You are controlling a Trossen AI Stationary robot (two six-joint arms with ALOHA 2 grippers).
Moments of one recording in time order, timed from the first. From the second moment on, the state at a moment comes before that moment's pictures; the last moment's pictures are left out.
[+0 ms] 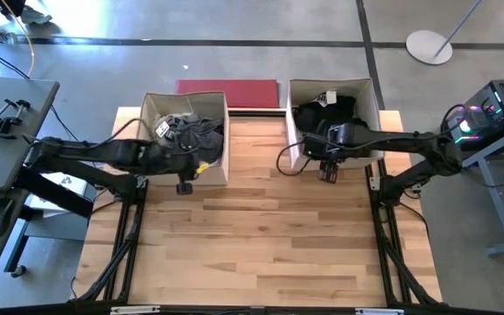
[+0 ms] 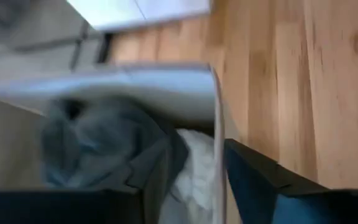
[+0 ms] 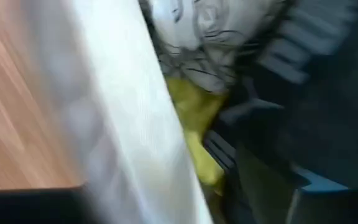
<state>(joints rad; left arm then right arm) -0.06 1.02 0.97 -0.80 -0.42 0.12 -0.21 1.42 1.18 -1.29 0.32 0.03</state>
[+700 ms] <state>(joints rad) -0.07 1.45 0.94 -0.39 -0.35 0.60 -0.01 1.42 1.08 -0.74 0.20 -0.02</state>
